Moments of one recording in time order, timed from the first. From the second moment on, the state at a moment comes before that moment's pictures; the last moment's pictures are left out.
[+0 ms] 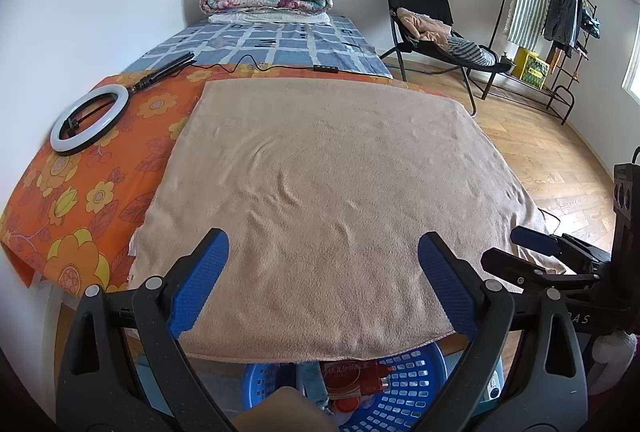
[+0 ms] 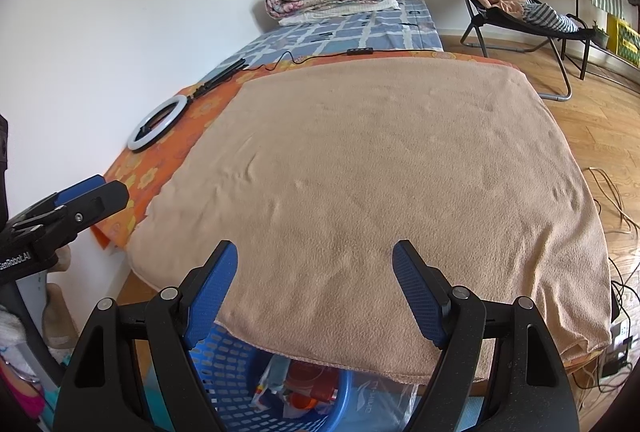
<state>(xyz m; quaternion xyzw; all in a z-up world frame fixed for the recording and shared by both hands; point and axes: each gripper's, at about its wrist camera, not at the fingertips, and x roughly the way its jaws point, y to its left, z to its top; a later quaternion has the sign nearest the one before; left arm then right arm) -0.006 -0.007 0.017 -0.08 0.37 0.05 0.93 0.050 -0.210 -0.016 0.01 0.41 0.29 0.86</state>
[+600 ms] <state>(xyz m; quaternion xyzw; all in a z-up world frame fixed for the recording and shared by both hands) -0.008 -0.007 0.017 -0.07 0.36 0.08 0.93 0.050 -0.212 -0.020 0.01 0.41 0.28 0.86</state>
